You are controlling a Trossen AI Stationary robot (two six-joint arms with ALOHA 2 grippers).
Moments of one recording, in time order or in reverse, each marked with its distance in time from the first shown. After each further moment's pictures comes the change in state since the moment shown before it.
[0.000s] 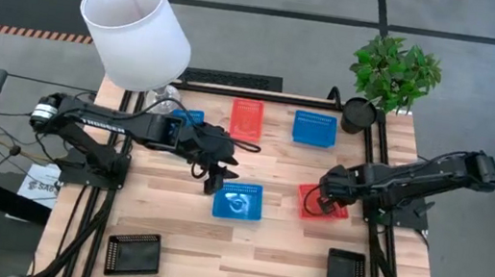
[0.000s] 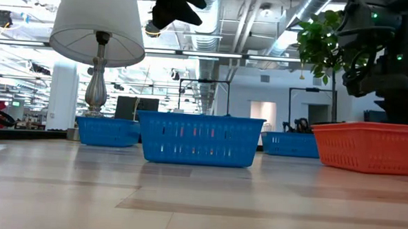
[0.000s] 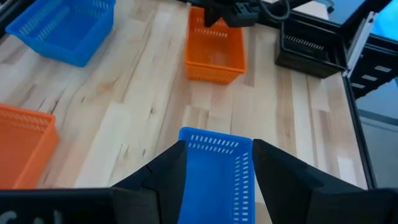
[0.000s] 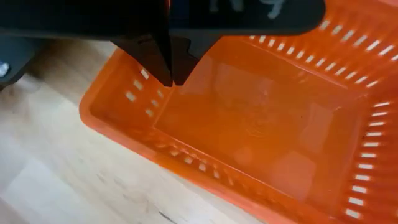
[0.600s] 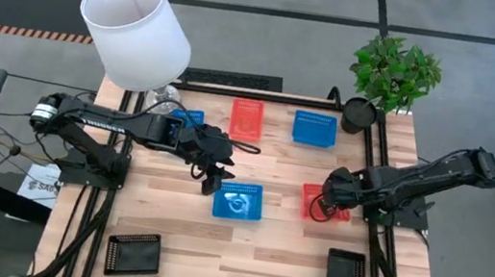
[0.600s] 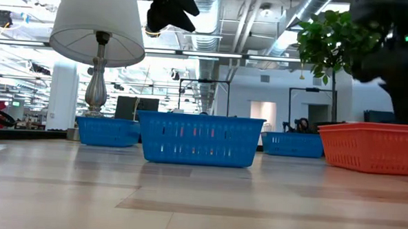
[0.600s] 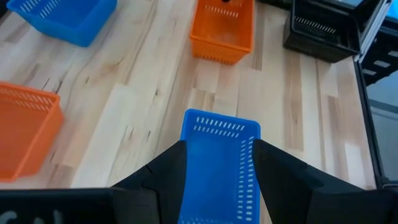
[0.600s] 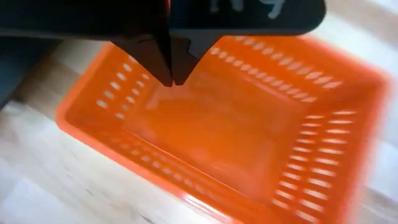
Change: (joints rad) left arm -0.003 0.000 0.000 -0.066 -0.006 -0.009; right arm 0.114 -0.056 0.078 -0.050 0.024 0.158
